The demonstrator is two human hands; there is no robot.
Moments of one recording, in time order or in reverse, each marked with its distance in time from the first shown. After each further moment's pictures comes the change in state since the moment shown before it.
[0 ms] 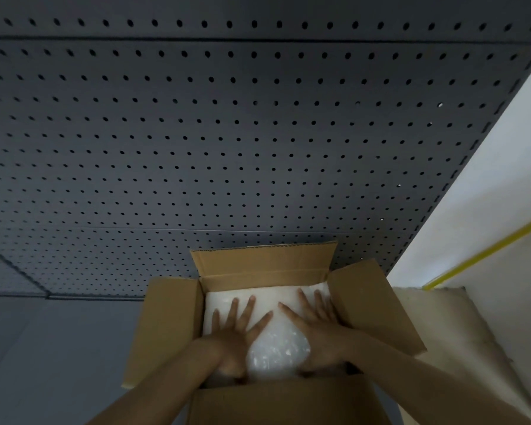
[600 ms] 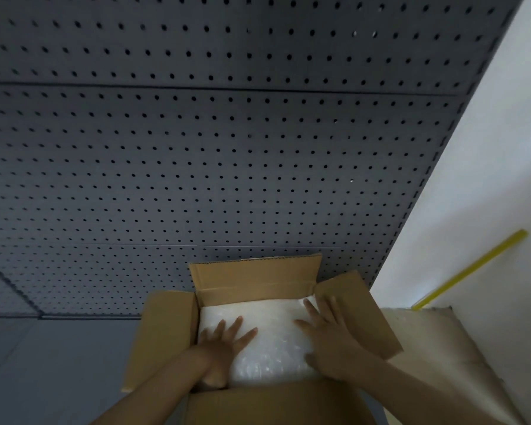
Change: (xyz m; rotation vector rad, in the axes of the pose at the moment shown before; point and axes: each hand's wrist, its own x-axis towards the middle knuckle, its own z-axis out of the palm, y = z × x) left_hand -0.026 -0.002 -0.005 0.056 0.009 -0.008; right_hand -0.048 -0.004 -0.008 -0.190 0.408 0.122
